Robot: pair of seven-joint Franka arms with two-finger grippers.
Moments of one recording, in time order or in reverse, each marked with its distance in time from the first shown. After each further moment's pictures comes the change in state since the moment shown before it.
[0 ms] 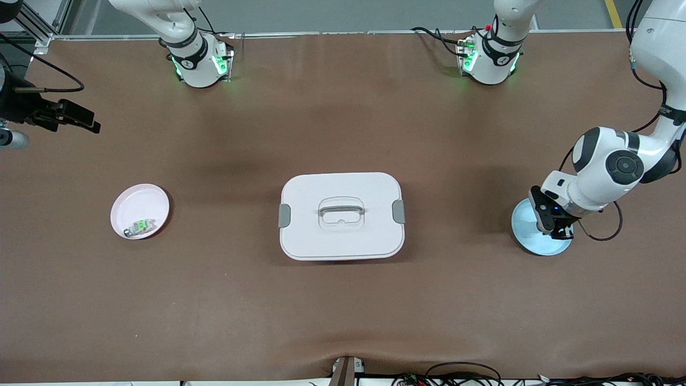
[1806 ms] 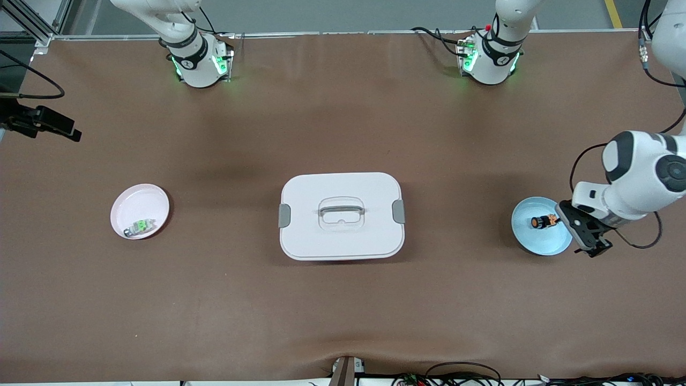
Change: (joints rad) left arm 0.076 0.006 -0.099 0.212 -0.121 -0.193 -0.125; right arm -0.120 0.042 0.076 0.068 -0.008 0.013 0.000
